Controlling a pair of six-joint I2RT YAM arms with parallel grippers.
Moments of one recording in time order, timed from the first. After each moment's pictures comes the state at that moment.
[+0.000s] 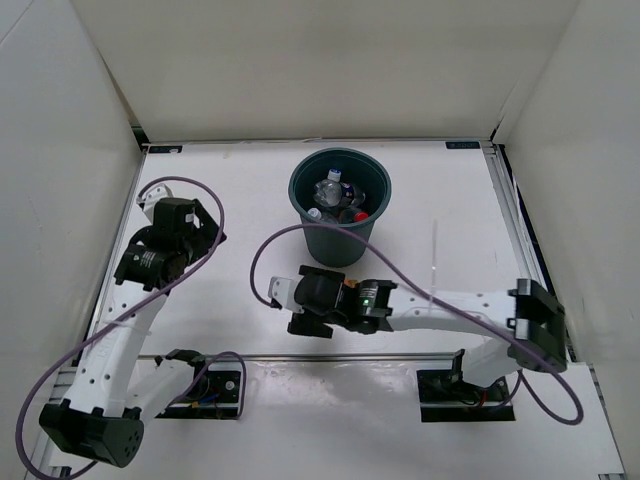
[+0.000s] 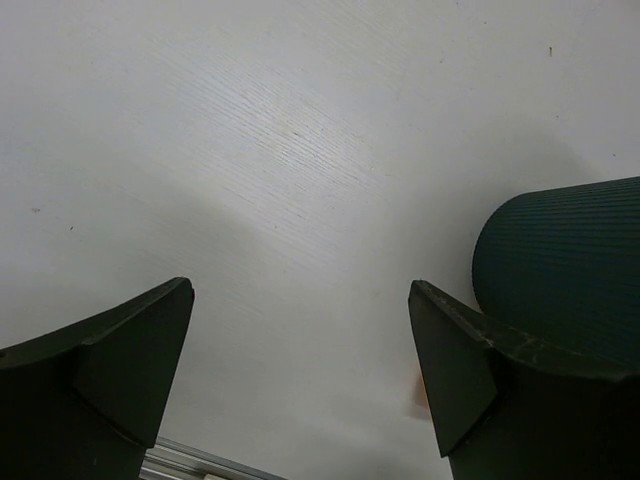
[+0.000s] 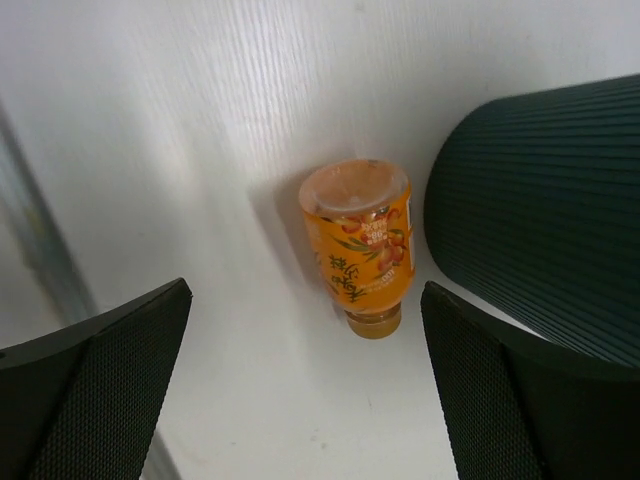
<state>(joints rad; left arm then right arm) -0.23 0.95 1.07 -0.88 -0.34 -0.71 1.34 1.43 1.09 -0.53 0.30 -0.30</state>
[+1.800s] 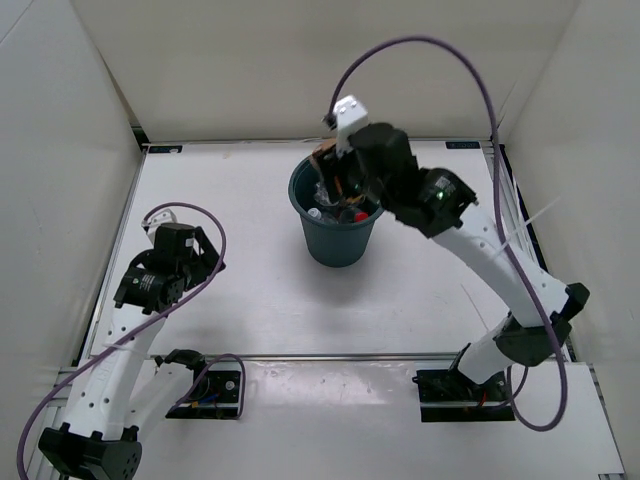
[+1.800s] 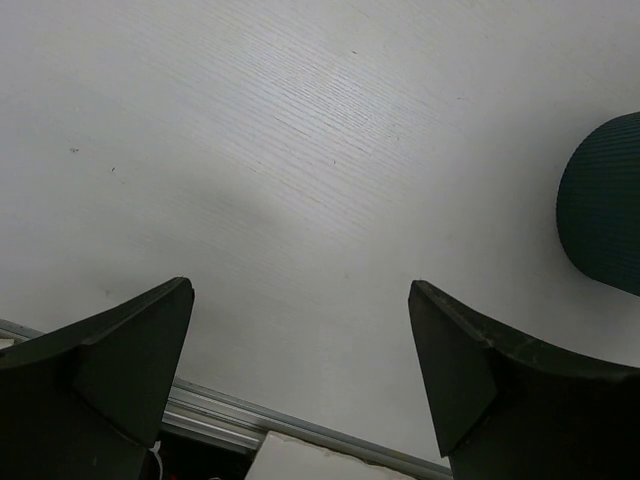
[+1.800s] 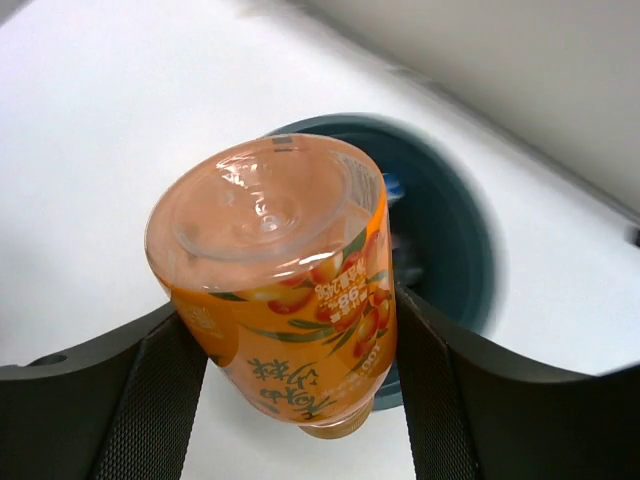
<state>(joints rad) -0.23 0.80 0.91 -0.96 -0.31 -0.65 1.01 1.52 1.88 -0.81 0.33 0.02</state>
